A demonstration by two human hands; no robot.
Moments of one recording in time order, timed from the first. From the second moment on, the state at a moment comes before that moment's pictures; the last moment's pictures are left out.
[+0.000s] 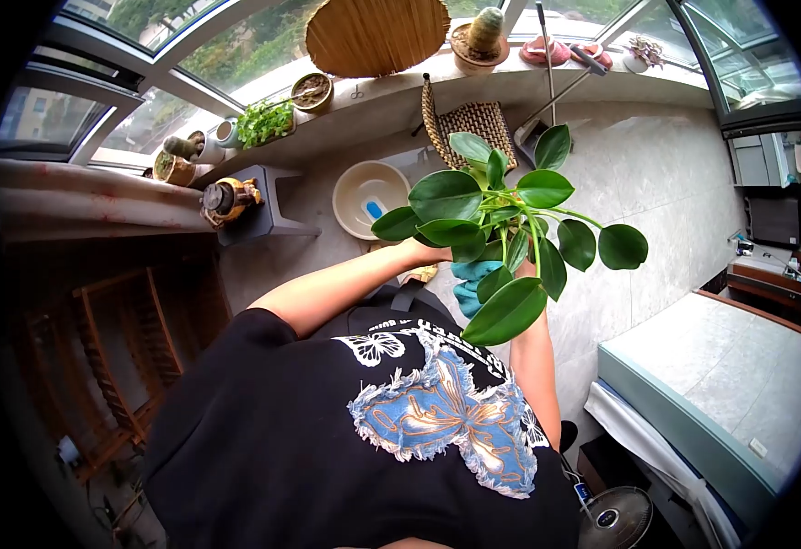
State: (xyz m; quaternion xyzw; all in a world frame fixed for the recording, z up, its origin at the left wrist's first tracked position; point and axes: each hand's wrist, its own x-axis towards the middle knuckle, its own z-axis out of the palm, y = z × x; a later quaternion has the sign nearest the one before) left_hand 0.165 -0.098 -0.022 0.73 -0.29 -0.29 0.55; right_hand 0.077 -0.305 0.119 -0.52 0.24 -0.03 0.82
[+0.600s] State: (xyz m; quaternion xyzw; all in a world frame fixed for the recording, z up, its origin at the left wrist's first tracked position) left_hand 0.172 -0.068 0.074 0.74 -0.34 -0.02 0.58; right_hand 0.066 -0.270 0.123 -0.53 0.27 -0.04 0.81
